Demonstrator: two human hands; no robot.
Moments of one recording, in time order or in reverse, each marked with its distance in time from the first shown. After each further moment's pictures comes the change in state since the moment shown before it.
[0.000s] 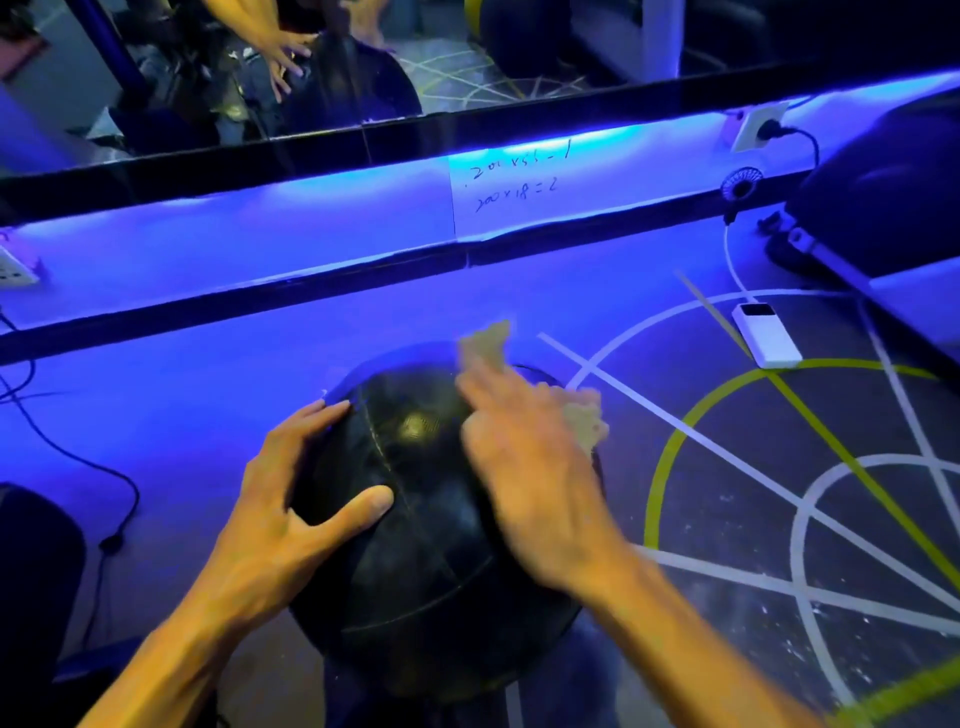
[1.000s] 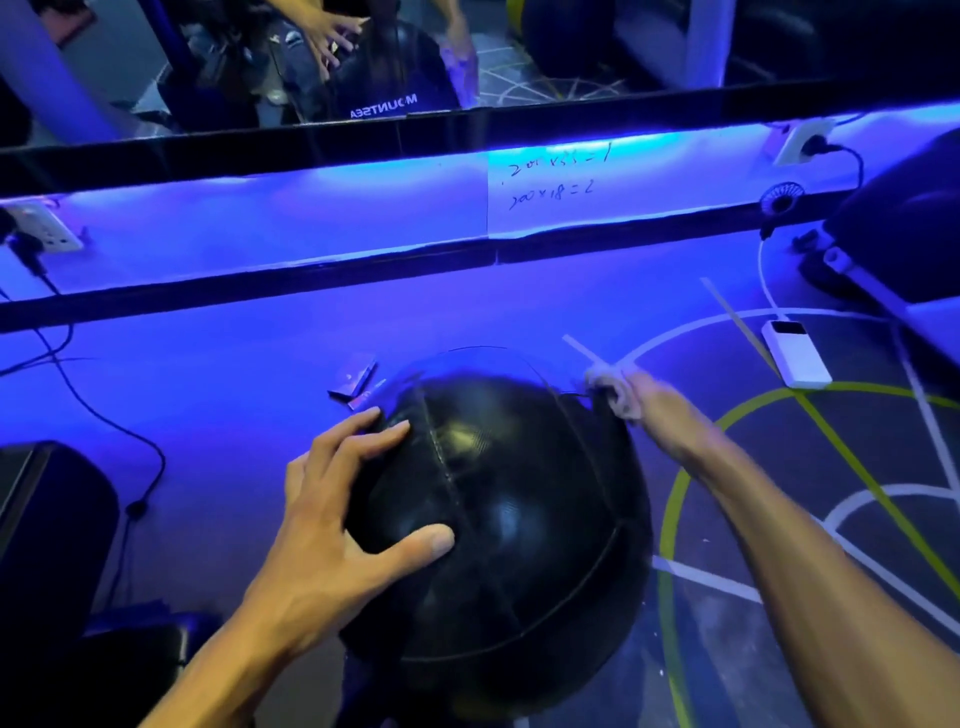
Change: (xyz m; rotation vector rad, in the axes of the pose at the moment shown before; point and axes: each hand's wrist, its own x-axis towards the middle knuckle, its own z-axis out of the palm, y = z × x) left_hand -0.028 0.013 0.009 0.090 -0.016 0.052; right_hand 0.047 0.123 -0.044 0.135 -0.220 0.507
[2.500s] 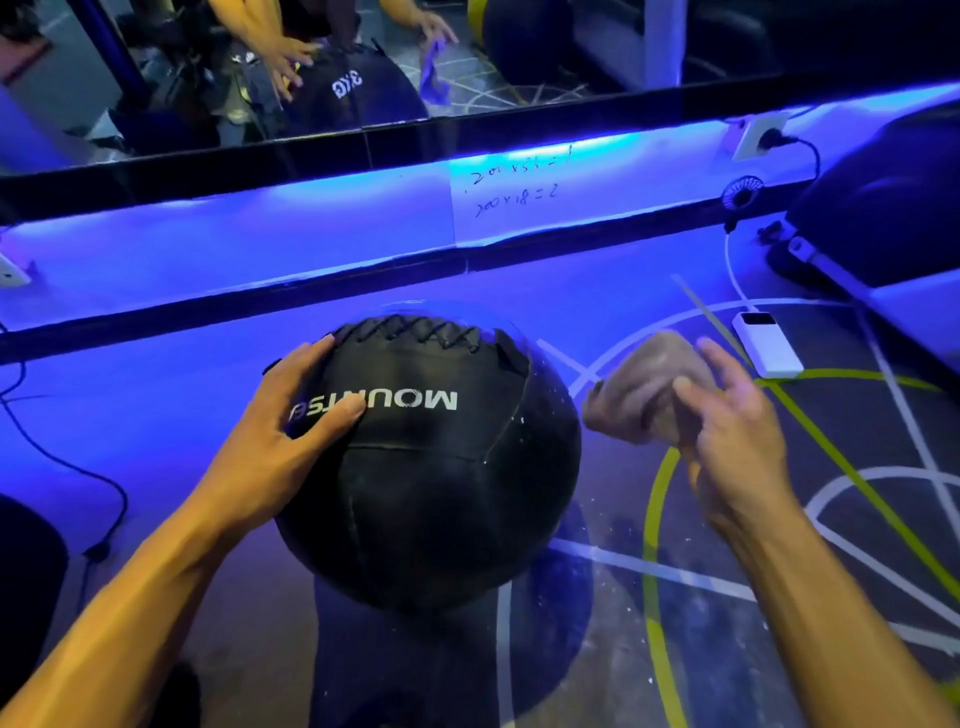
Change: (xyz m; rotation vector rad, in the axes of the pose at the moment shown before) left_hand 0.095 -0.015 -0.018 -0.067 0.002 -0.021; right_hand -0.060 -0.015 -0.021 0.776 0.634 0.032
